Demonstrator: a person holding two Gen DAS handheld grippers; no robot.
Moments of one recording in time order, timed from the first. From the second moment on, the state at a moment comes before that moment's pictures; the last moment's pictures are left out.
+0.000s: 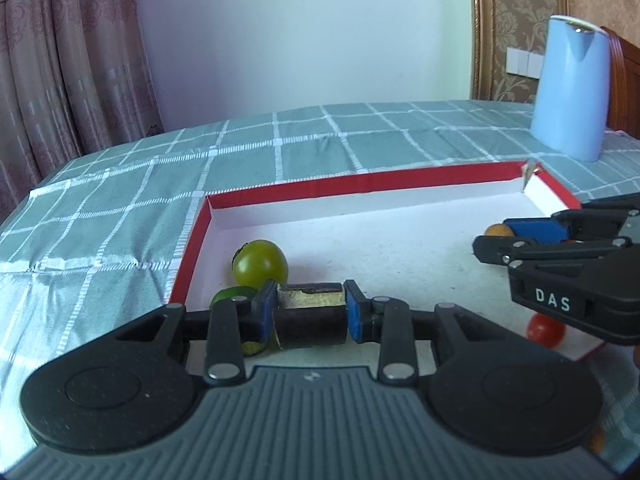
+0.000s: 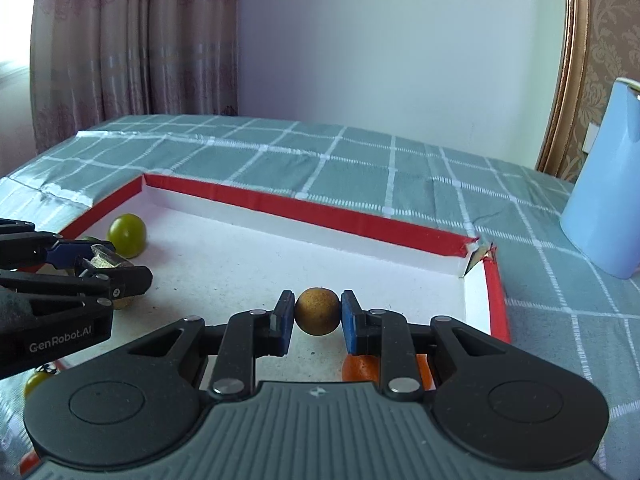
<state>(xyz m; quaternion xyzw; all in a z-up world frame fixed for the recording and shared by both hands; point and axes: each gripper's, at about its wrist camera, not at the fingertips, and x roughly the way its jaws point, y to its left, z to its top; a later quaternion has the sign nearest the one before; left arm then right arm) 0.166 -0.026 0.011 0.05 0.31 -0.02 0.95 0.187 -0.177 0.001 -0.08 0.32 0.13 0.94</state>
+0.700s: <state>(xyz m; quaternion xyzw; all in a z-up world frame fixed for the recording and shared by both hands) 0.173 -0.032 0.009 0.07 0.29 -0.01 0.96 0.194 -0.176 0.000 -0.08 0.32 0.13 0.93</state>
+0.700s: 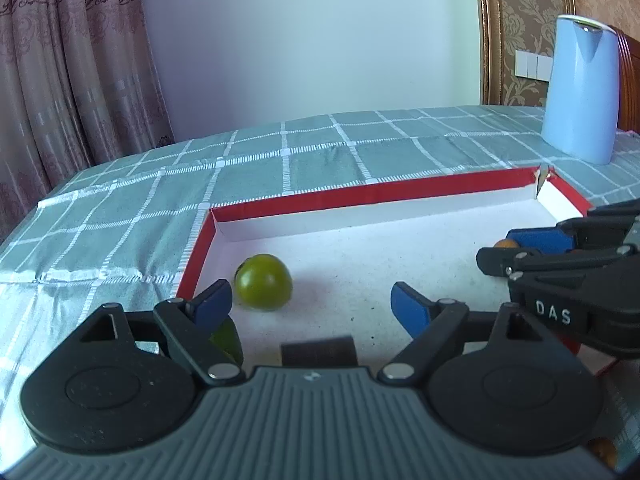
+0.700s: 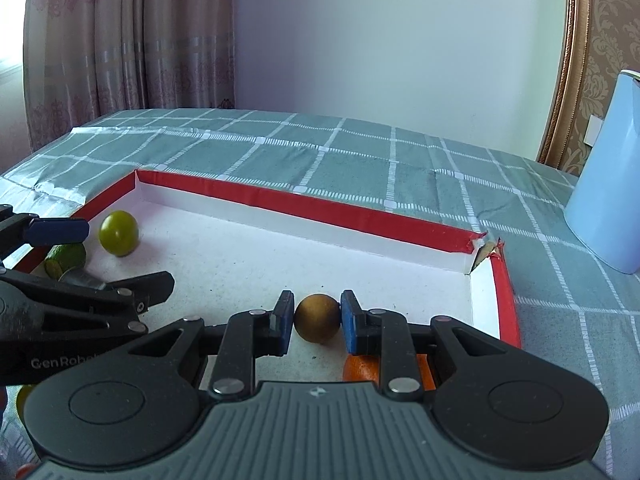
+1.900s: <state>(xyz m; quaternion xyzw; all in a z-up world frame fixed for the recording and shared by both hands) 0.127 -0.013 0.013 0.05 0.26 0.00 0.96 0.141 -0.211 0.014 0.01 0.26 0.15 0.96</state>
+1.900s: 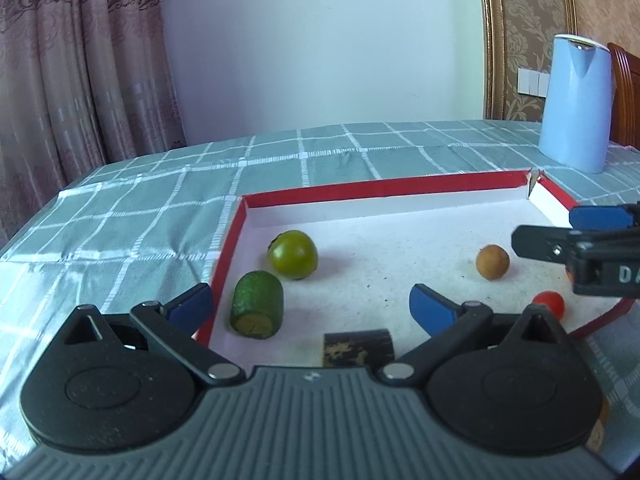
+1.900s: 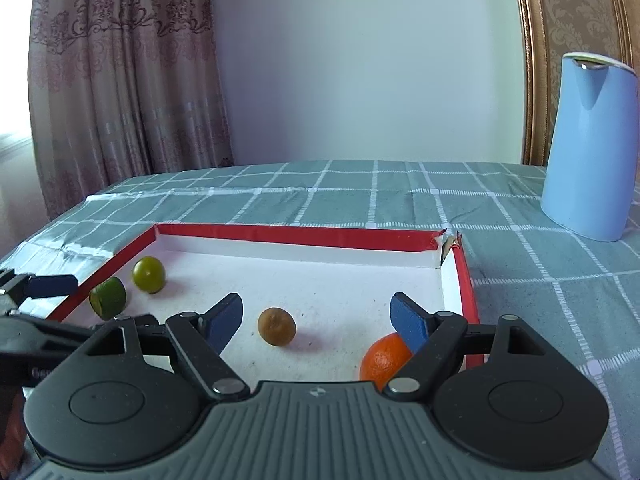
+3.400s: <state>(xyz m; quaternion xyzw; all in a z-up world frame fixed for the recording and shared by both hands) 0.085 0.018 0.014 -0.02 0.26 0.00 0.96 0.065 -0.196 -0.010 -0.08 0.32 0.22 0.92</state>
